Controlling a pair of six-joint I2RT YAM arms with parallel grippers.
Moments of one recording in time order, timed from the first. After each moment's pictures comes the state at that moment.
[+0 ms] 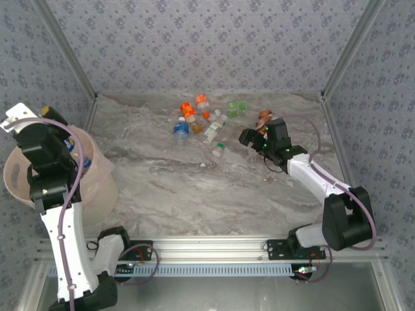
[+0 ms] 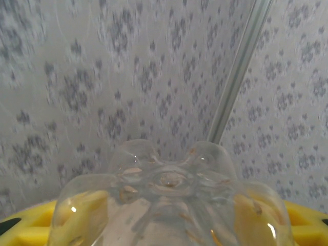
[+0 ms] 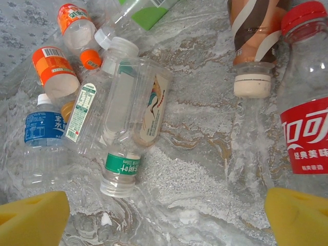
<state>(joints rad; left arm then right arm) 0.25 0.80 1.25 -0.51 -0.40 -0.25 0.31 1.38 0.88 -0.22 -0.10 0.71</state>
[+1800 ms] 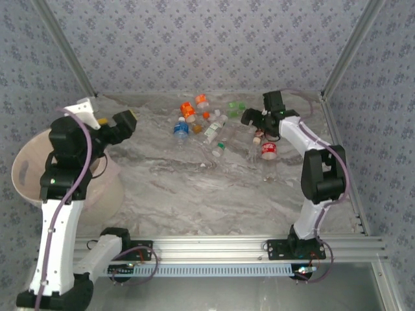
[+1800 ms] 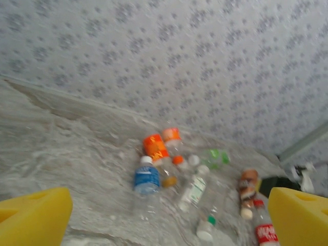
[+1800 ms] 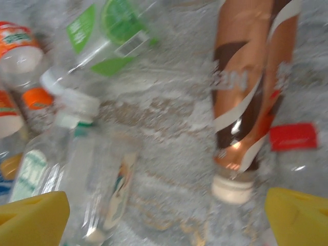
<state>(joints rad) -0.13 0.88 1.29 -0.67 0.14 -0.45 0.19 1.85 1.45 -0.51 -0.07 0.51</state>
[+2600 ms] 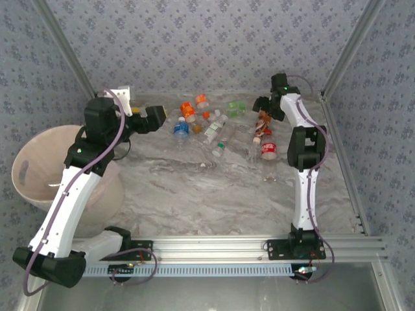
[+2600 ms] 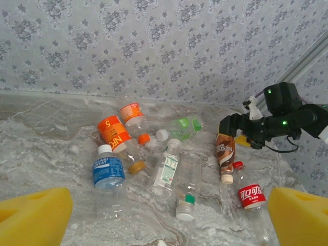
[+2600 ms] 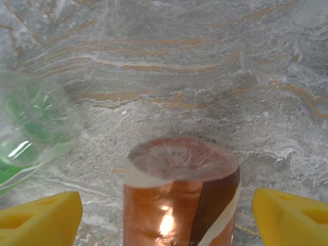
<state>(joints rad) -0.31 1.08 1.31 -0.55 0.17 -0.38 0.06 2.43 2.22 -0.88 -0.08 0.38</state>
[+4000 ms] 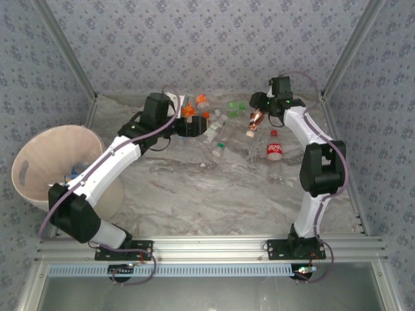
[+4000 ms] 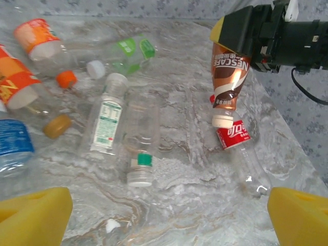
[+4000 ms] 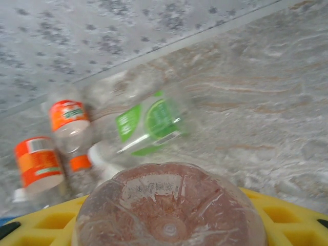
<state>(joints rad) -0.54 1.47 1.35 -0.44 0.27 -0.39 0.15 1.87 1.55 -0.36 -0.15 0.47</state>
